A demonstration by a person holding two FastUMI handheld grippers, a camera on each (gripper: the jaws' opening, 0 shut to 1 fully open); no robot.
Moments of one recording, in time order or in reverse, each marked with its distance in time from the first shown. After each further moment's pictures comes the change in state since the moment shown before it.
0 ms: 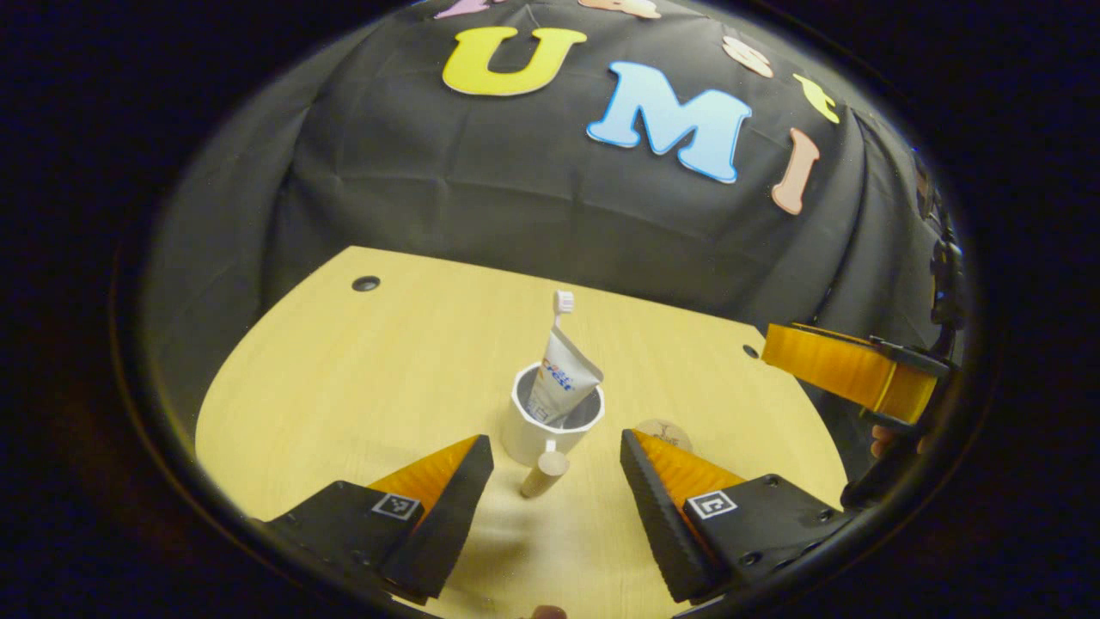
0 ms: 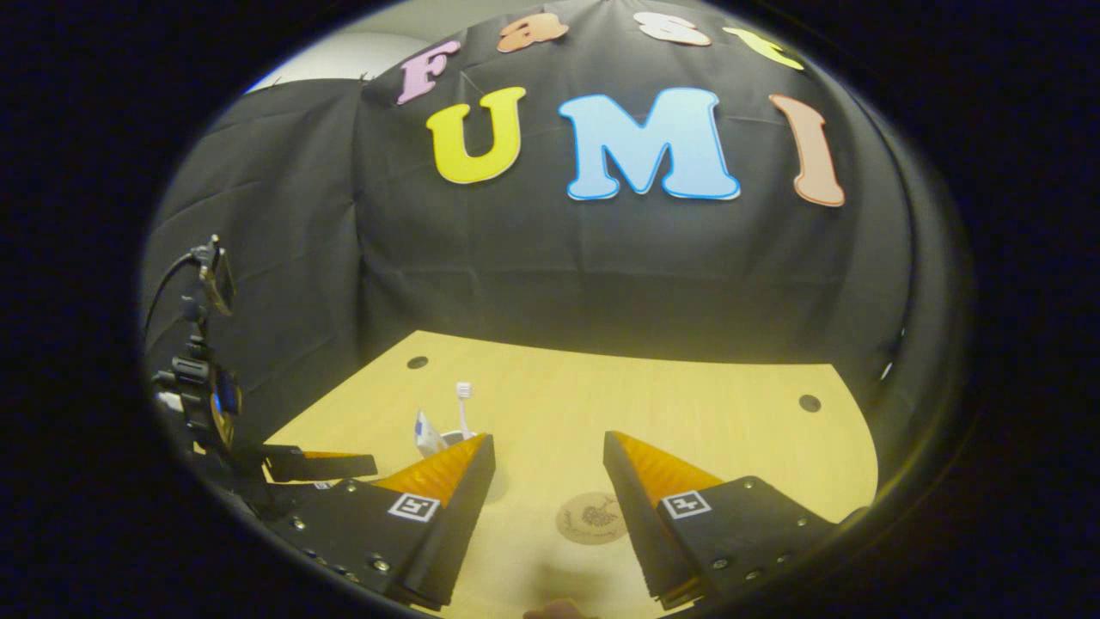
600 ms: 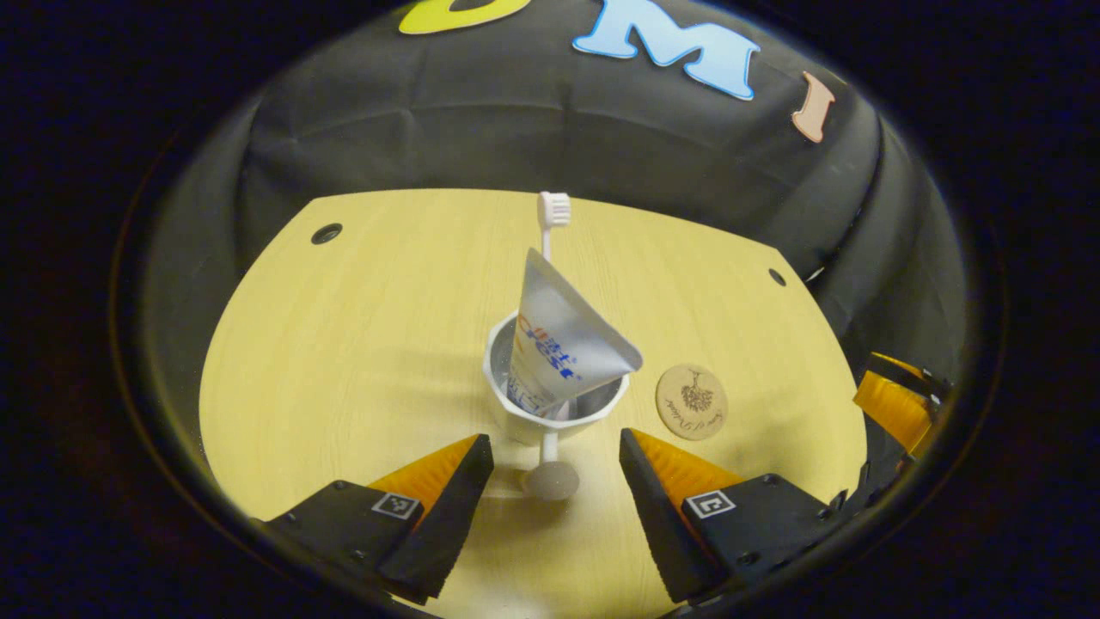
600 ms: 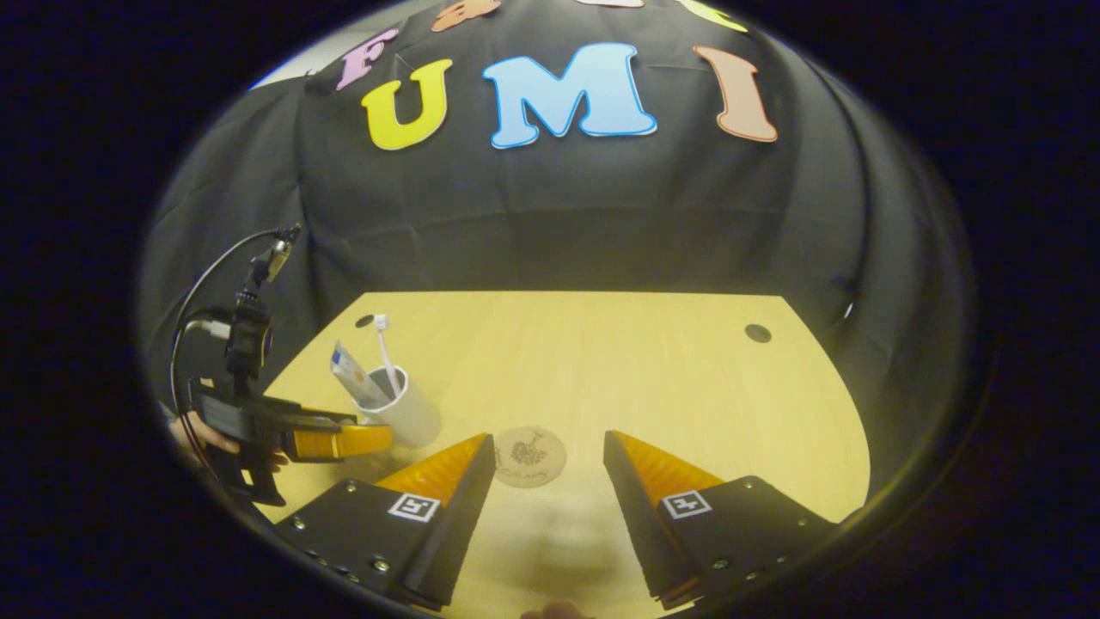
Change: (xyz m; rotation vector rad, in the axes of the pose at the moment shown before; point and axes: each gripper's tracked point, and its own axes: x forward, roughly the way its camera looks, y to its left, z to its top) left arm 0.061 0.009 -0.039 0.057 0.298 0.037; right arm -0.027 -0.069 -0.079 0.061 0.182 -0.116
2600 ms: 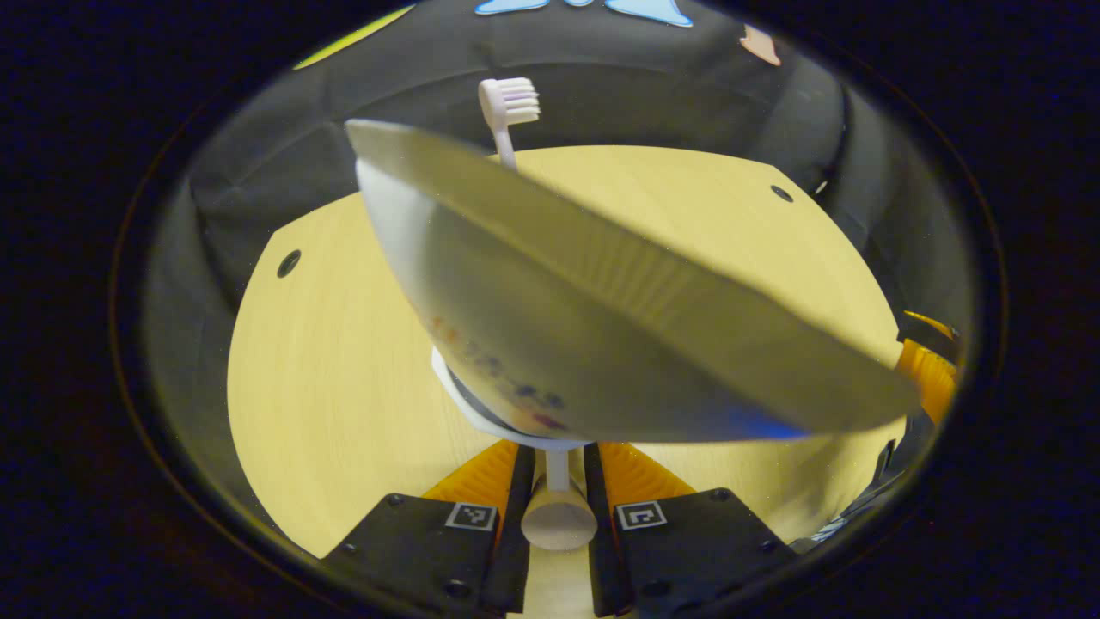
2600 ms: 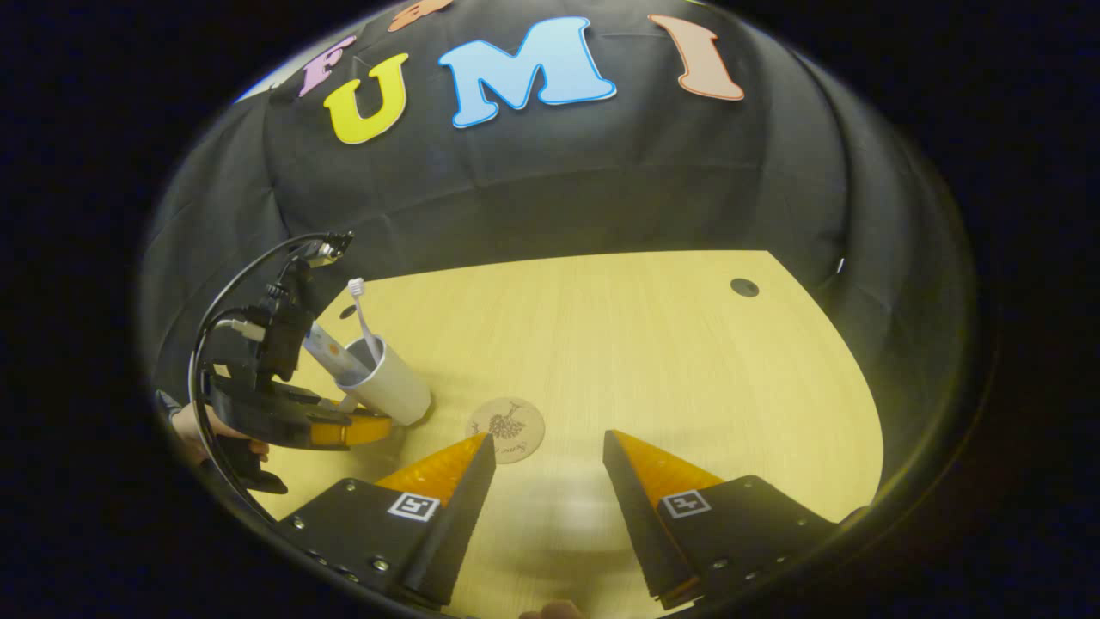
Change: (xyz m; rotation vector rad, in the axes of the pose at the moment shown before) left arm 0.033 -0.029 -0.007 0.225 0.174 0.068; right arm -0.002 -0.025 -0.020 0.105 0.067 0.001
